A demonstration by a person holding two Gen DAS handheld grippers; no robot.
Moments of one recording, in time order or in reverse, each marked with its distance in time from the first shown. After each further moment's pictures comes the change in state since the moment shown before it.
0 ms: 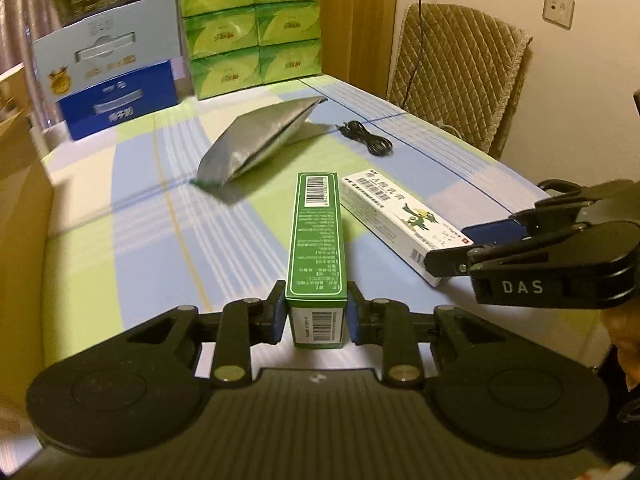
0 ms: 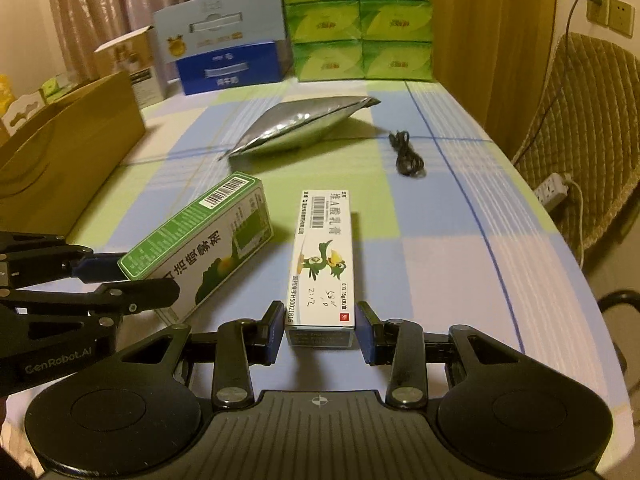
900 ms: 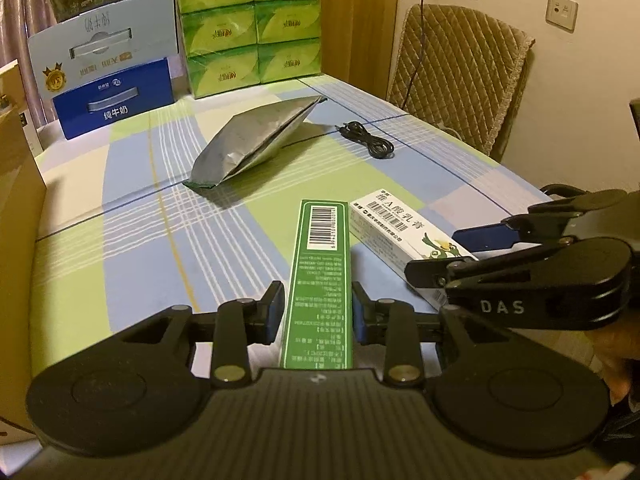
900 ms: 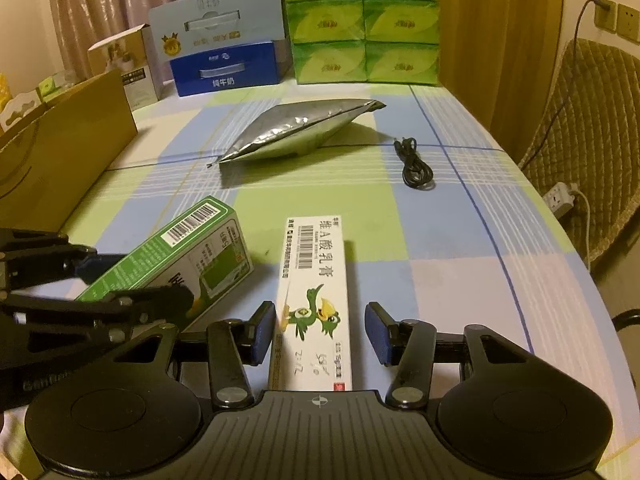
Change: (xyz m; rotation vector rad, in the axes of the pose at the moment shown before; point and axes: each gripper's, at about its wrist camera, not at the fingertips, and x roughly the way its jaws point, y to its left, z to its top) left arm 0.020 0.003 0.009 -0.002 -0.002 -0.012; right arm 0.040 -0.007 0.018 -0.005 -0.009 -0.011
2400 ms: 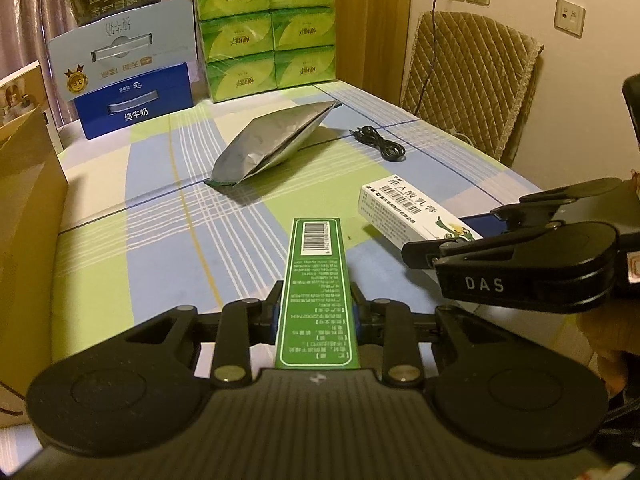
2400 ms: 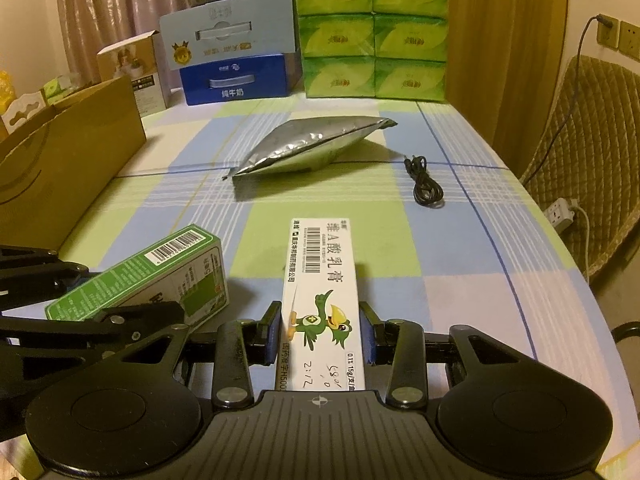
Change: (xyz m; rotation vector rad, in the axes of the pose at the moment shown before) left arm -0.019 0.000 -0.008 -0.013 -0.019 0.044; right arm -0.009 0.017 0.001 -0.017 -0.035 -0.004
